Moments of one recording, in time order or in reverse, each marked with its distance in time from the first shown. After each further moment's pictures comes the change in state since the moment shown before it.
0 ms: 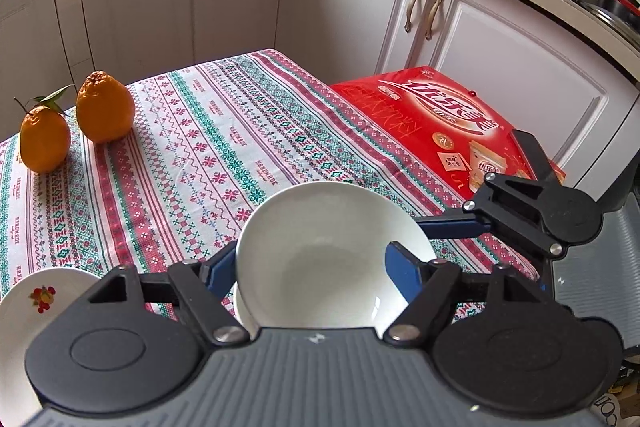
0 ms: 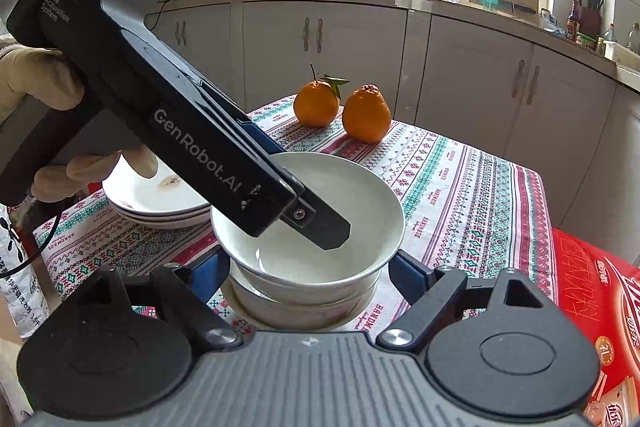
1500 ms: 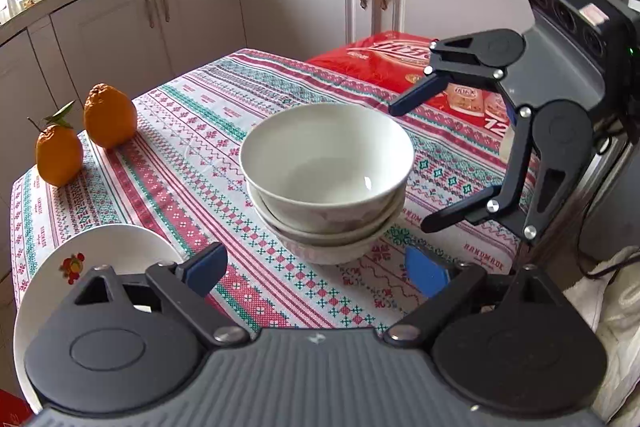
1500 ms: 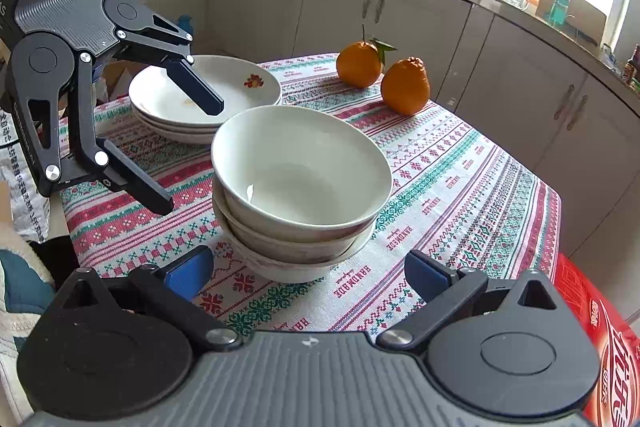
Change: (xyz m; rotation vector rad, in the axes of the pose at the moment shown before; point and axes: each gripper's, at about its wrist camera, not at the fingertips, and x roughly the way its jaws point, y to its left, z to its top) left arm -0.026 -0.003 -0.084 0.261 -0.043 0.023; right arm 0.011 -0.012 -0.017 -0.263 0.128 0.083
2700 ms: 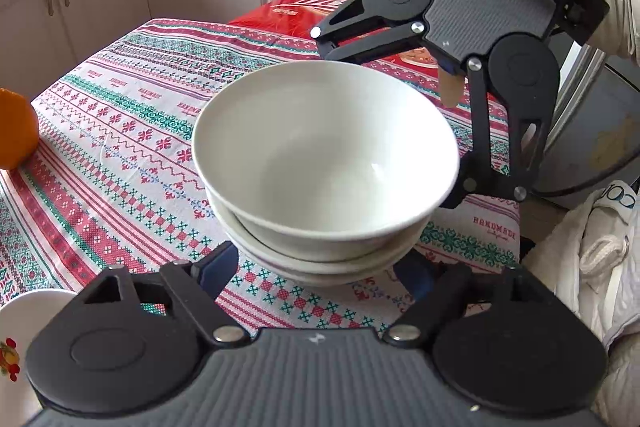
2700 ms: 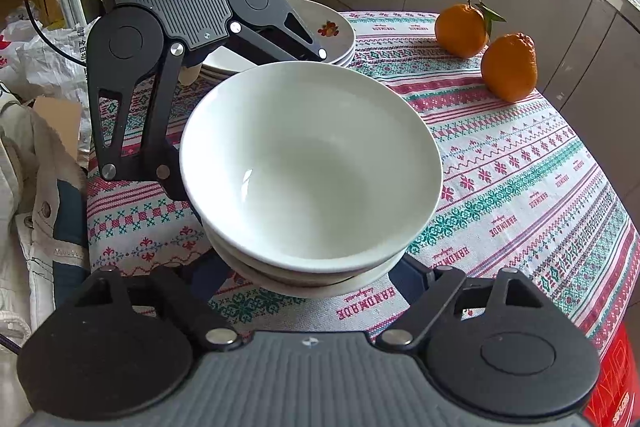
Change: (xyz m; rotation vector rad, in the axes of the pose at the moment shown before) left arm 0.061 0.030 0.014 0.150 0.110 -0.273; right arm 0.062 -0.032 0.023 -0.197 0.160 0.303
